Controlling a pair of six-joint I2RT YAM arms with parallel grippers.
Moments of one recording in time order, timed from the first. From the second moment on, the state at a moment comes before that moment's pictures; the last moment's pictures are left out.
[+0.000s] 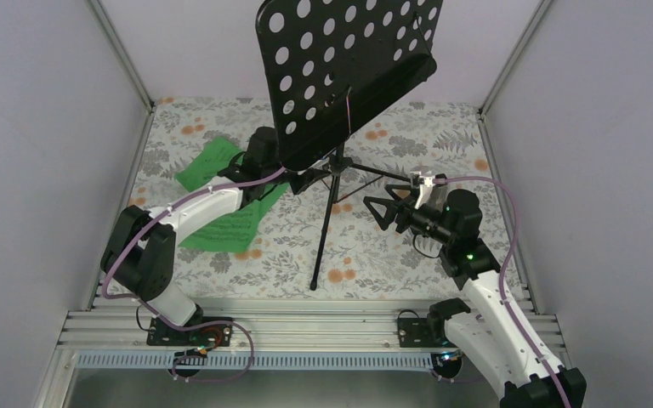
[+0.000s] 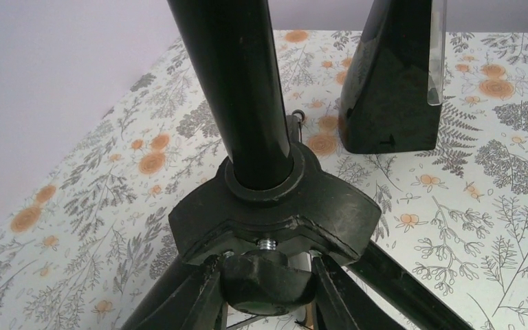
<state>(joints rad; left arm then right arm) -0.56 1.60 1.10 0.03 0.52 0.43 0.28 0.72 0.55 -0.03 -0.62 0.39</state>
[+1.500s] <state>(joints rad) -0.44 1.65 1.07 0.17 0.96 -0.69 0.28 0.72 0.54 -0.02 -0.62 0.39</state>
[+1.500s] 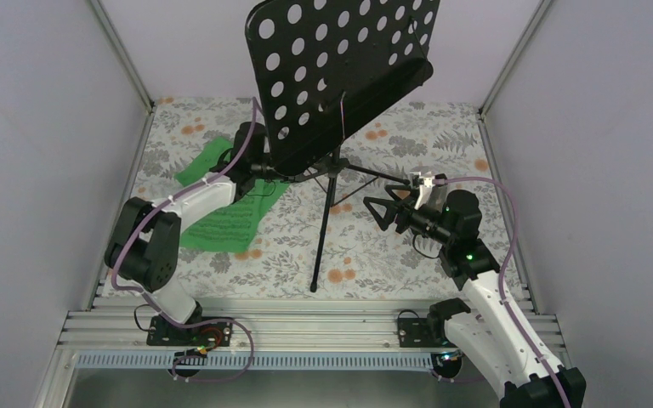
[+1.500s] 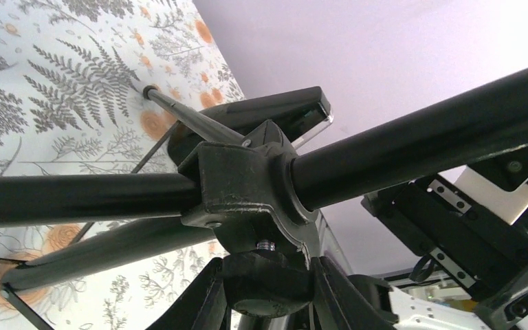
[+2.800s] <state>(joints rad) -0.66 1.05 0.61 0.23 0.34 -0.41 0.46 1.21 0.79 0.68 -0.56 0.40</state>
